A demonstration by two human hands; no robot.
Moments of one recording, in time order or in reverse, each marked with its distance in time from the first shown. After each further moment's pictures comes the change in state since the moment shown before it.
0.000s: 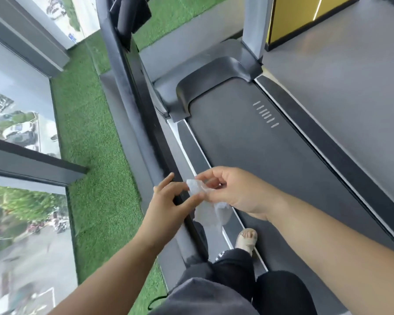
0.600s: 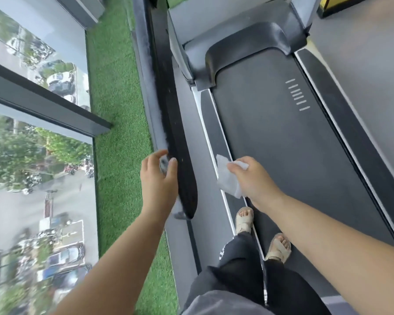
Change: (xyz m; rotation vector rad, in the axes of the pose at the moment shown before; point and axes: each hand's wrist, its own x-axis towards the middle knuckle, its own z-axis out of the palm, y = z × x) left_hand -0.022 0.001 0.036 -0.075 0.524 -0.258; right_hand -0.009 0.052 -0.017 0.061 0.356 0.247
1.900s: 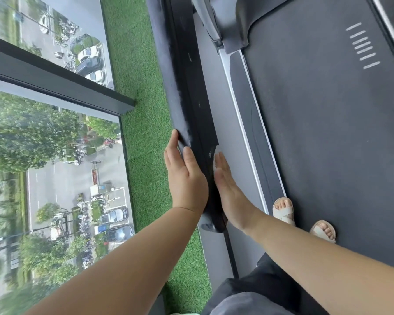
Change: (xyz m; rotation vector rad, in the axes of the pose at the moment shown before) left_hand 0.037 -0.042 0.034 -0.013 0.139 0.057; right_hand 0.020 0.038 0.102 0.165 -0.532 -0.207
